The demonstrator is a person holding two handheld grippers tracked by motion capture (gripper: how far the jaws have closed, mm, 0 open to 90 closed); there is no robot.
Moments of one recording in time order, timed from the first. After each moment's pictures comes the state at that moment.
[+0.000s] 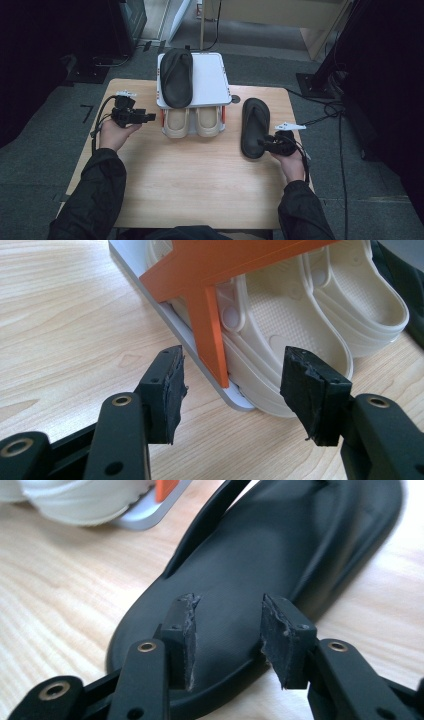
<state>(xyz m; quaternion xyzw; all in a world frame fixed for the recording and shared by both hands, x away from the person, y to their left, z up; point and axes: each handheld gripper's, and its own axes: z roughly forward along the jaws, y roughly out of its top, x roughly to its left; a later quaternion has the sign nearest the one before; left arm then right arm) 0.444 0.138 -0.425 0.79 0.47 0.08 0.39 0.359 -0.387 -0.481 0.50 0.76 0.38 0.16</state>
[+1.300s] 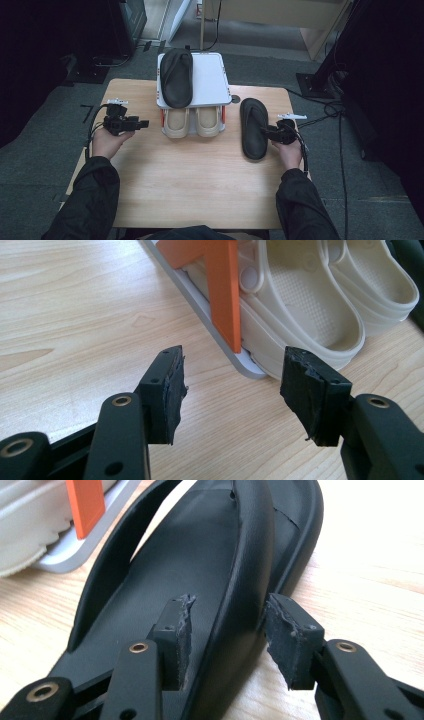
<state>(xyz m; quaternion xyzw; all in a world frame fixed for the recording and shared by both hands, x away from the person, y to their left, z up) 0.424 0.161 -0.439 0.78 0.49 0.07 0.39 0.405 -0.402 -0.492 0.56 0.72 0.37 0.17</state>
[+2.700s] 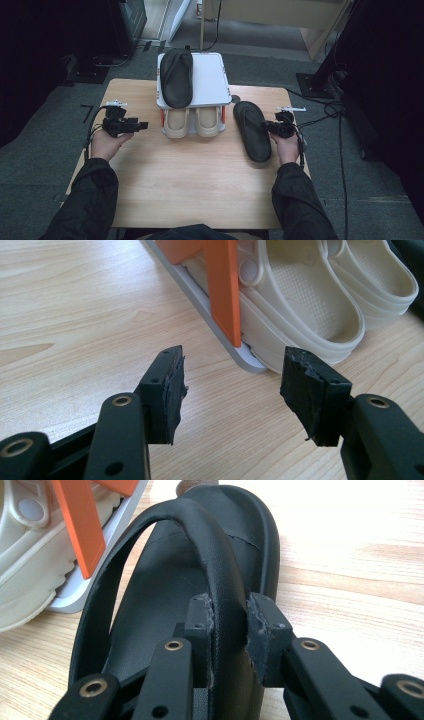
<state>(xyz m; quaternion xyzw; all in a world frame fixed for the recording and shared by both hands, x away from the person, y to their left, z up) 0.421 0.163 -0.442 0.78 0.48 0.07 0.39 0.416 -0.389 -0.469 0.61 0.69 0.36 0.15</state>
